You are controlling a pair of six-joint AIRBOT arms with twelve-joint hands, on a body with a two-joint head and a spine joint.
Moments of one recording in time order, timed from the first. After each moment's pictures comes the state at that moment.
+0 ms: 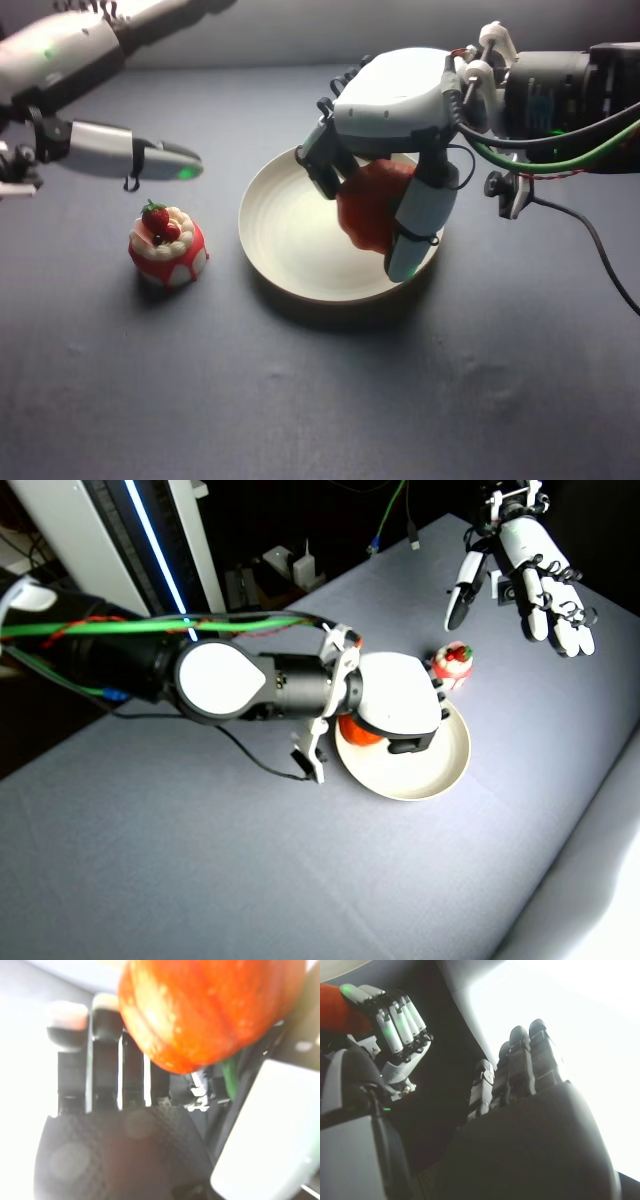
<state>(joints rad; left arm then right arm) 0.61 -1.10 1.59 0.32 -0.98 0.16 -0.26 -1.48 1.62 -1.12 0.41 0.07</state>
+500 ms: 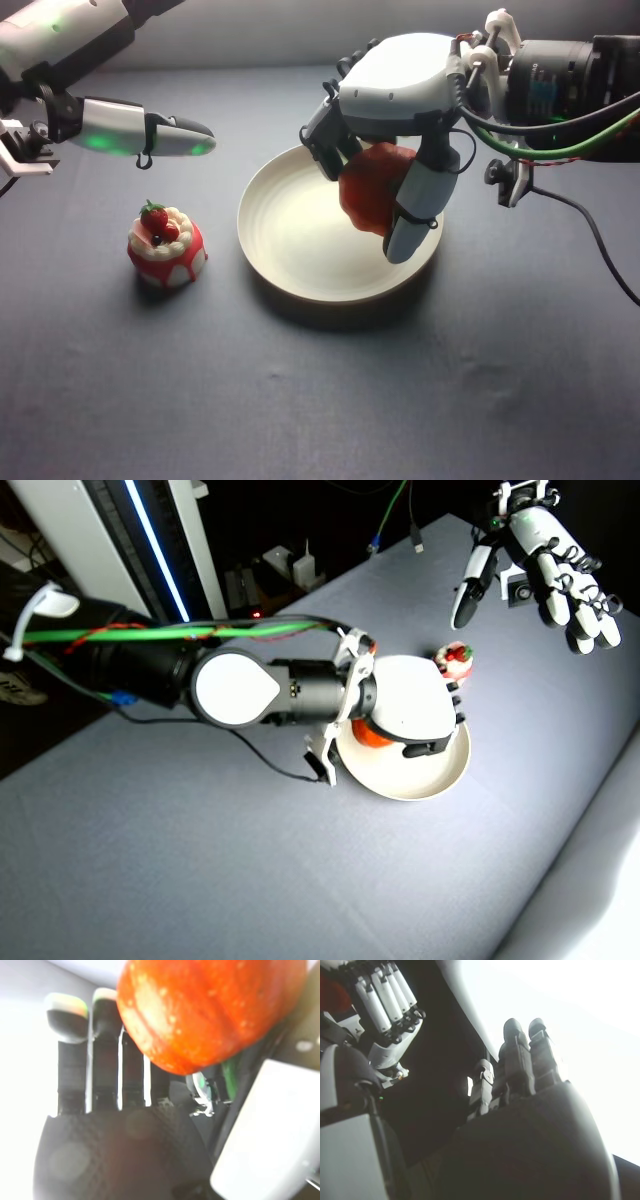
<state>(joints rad) 0.56 -1.12 1.61 0.32 -0.99 0.16 -0.26 -1.50 1.68 -1.05 0.42 0.03</state>
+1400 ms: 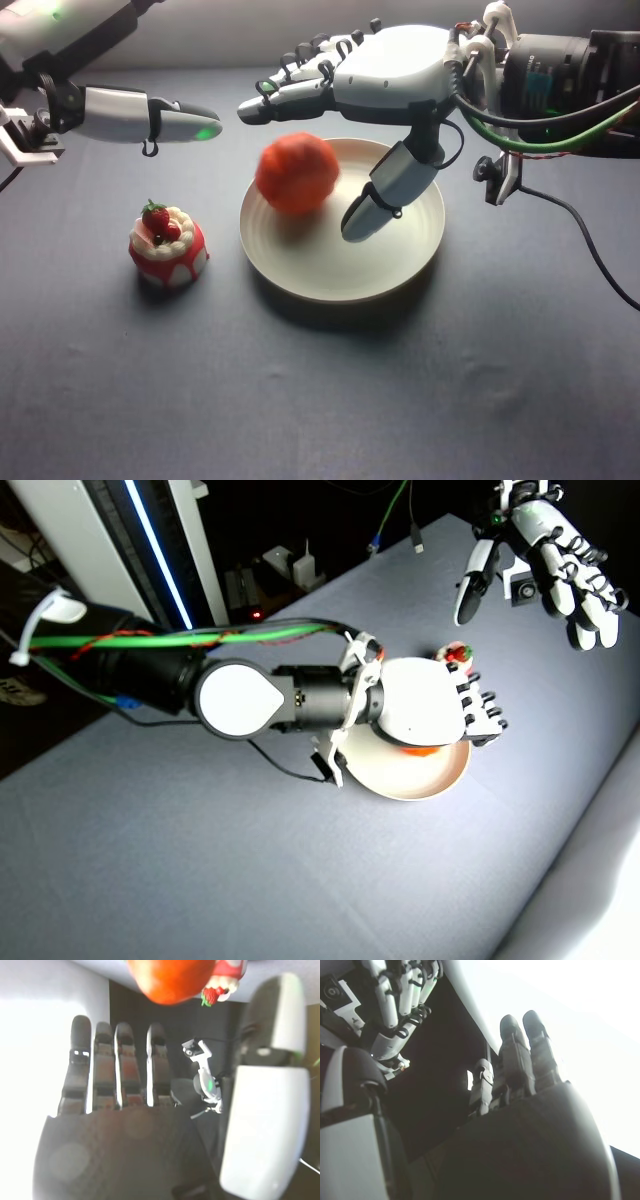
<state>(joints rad) 0.54 -1.12 1.60 0.34 -1.00 0.16 -0.26 -1.52 1.70 -0.98 0.45 0.01</state>
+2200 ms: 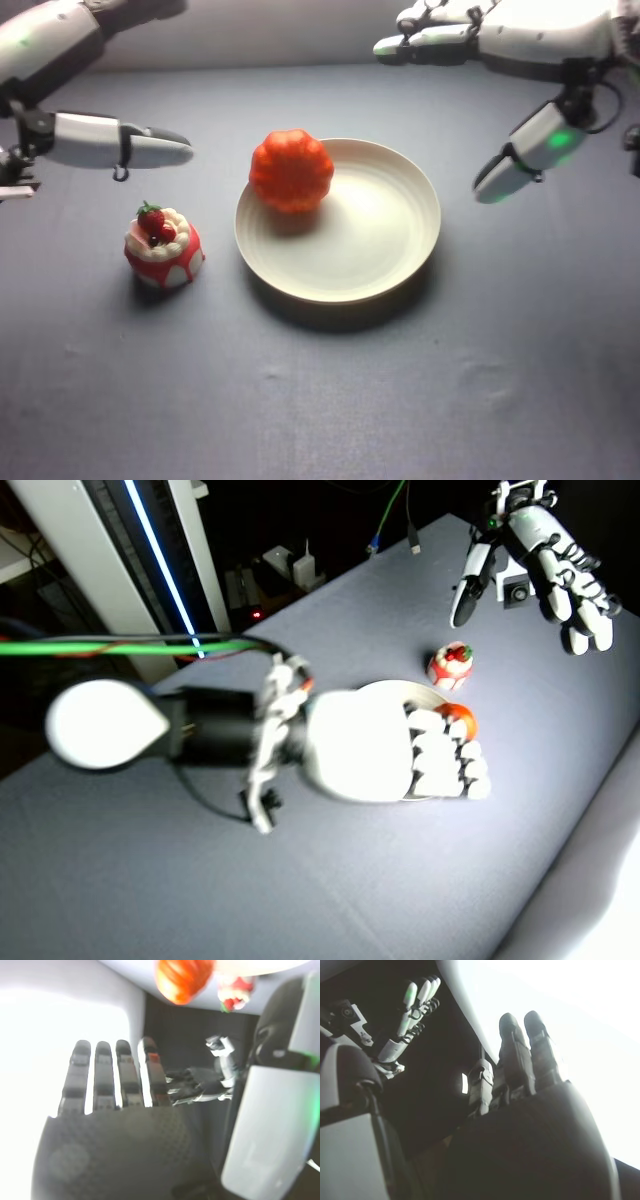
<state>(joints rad) 0.67 -1.06 1.56 0.17 -1.04 0.16 -0.26 -1.17 1.43 -0.79 0.36 -0.21</state>
